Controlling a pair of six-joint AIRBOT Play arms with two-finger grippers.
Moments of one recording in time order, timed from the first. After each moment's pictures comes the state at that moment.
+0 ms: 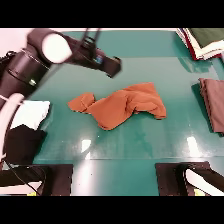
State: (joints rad) left arm -0.59 -1.40 1.78 1.41 -1.09 -1.59; right arm -0.10 -1.06 1.92 -0.86 1.37 1.38
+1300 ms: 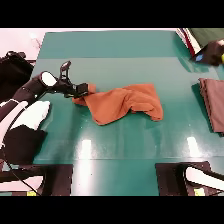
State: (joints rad) left arm -0.24 -1.40 1.16 1.05 -0.82 -1.61; right arm -0.30 -1.26 1.57 -0.96 1.48 1.39
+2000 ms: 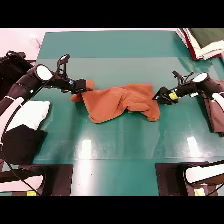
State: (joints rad) left arm -0.22 -1.39 1.22 1.08 -0.88 -1.57; right arm -0.15 -1.61 1.16 -0.90 1.15 1.34
